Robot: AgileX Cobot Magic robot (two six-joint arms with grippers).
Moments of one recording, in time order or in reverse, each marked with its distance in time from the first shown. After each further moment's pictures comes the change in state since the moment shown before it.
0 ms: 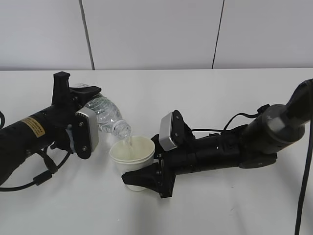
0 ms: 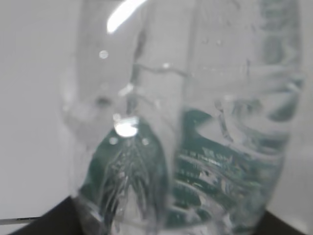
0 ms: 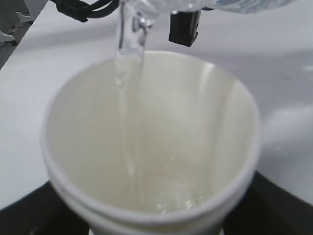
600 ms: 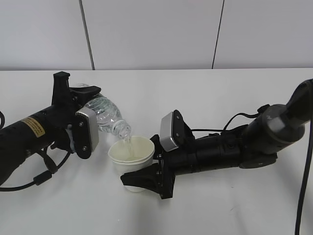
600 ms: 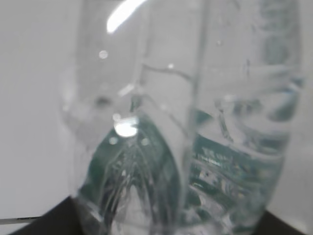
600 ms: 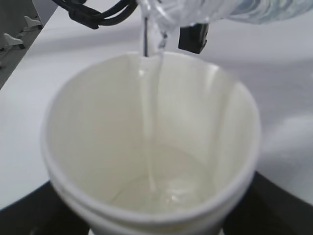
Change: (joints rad) left arm 0.000 0.000 0.000 -0.001 -0.001 0.000; right arm 0.000 0.000 0.000 -0.011 -0.026 0.000
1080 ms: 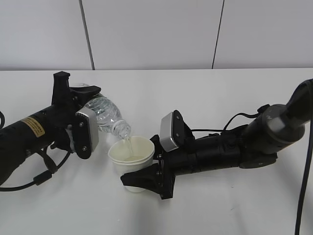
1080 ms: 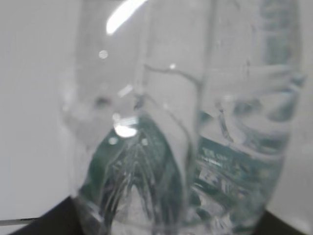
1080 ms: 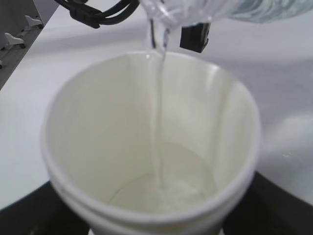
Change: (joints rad) left arm 0.000 0.000 0.000 0.000 -0.001 0.006; right arm 0.000 0.000 0.000 -0.003 0.000 0.000
